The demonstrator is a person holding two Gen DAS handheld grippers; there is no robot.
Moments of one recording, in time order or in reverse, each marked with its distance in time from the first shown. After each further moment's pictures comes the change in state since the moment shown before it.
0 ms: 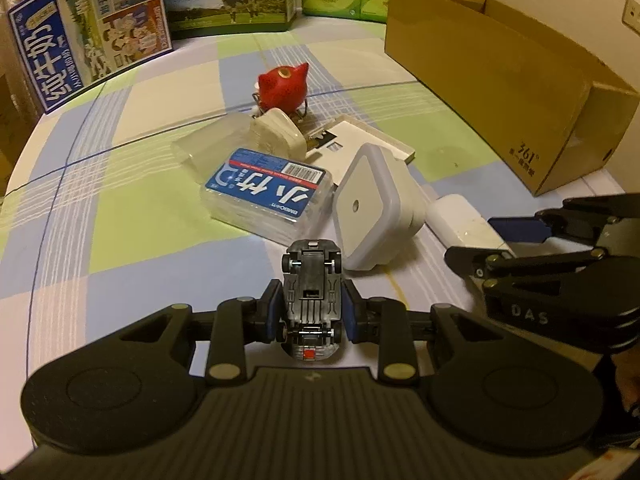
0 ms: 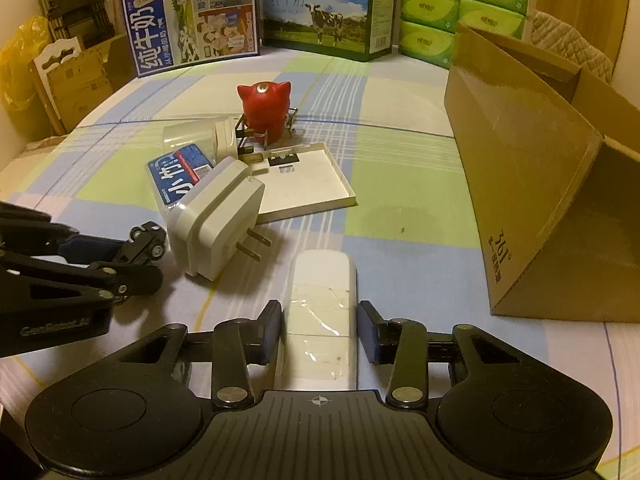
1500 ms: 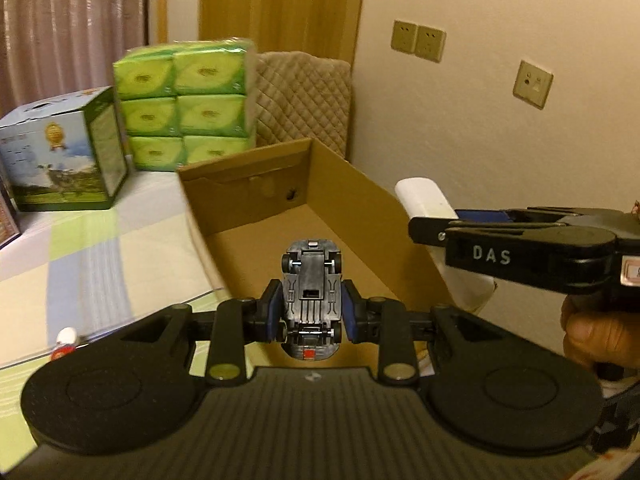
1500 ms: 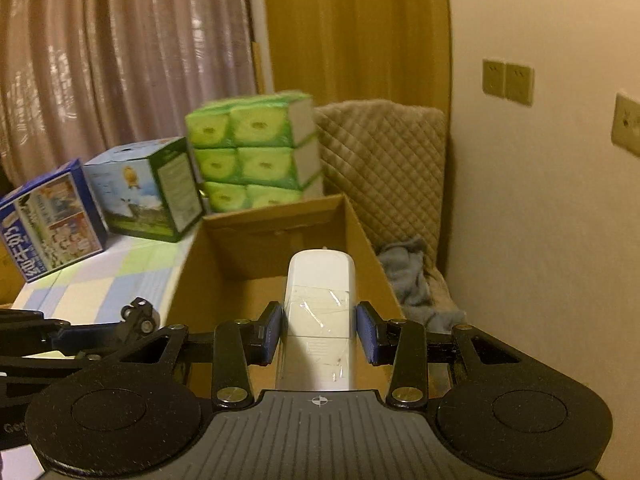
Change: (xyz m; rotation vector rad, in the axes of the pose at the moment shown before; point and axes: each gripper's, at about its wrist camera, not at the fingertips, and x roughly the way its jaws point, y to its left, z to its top) left arm -0.017 -0.193 0.197 0.145 -0.208 -0.265; right arm -0.144 -0.224 0.111 0.294 -0.276 -0.208
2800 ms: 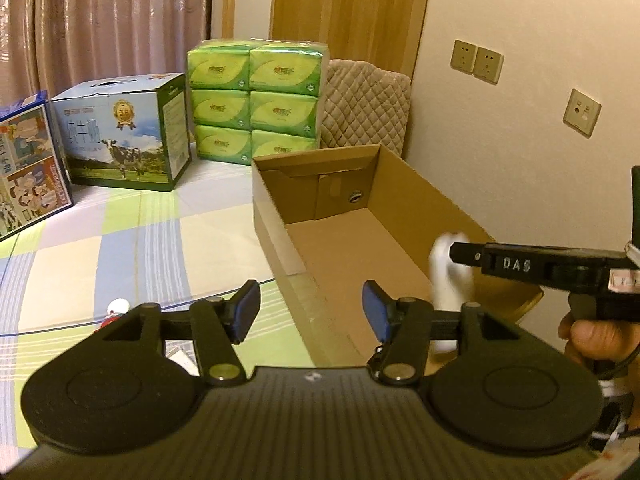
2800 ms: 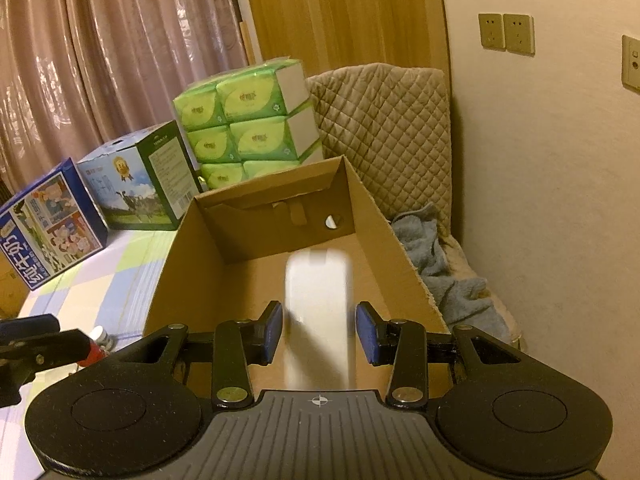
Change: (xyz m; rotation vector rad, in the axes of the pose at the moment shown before) left arm -0.034 0.042 -0.021 -0.121 -0.037 0.133; right arm 0.034 -0.012 -0.013 0.086 0.060 0.050
